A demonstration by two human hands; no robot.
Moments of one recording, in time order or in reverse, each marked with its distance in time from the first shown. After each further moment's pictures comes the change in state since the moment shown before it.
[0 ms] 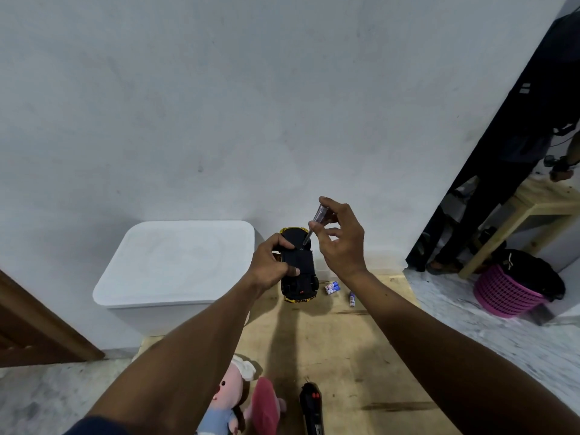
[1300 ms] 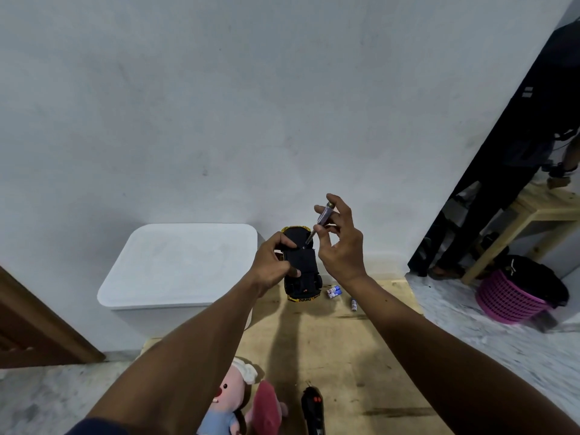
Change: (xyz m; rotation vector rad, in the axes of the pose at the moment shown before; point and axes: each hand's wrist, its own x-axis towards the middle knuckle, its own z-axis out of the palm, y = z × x) left_hand -0.002 0.014 -0.005 -0.031 -0.030 0.013; right_hand -0.003 -0.007 0.003 0.017 -0.052 0.049
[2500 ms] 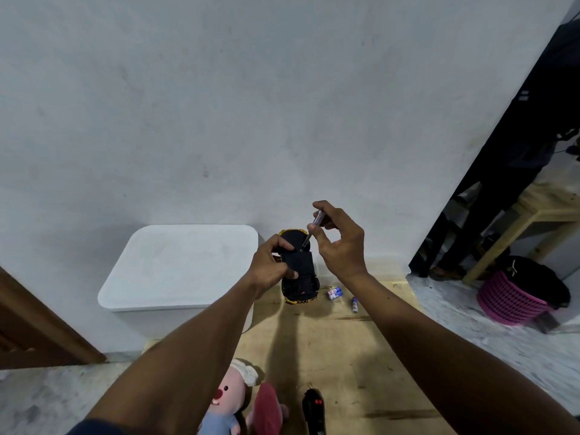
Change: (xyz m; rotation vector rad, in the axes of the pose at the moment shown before) left_hand 0.001 -0.004 -0.005 -0.004 0.014 -0.031; right_hand 0.009 -0.003 0.002 -0.041 0.002 -0.094
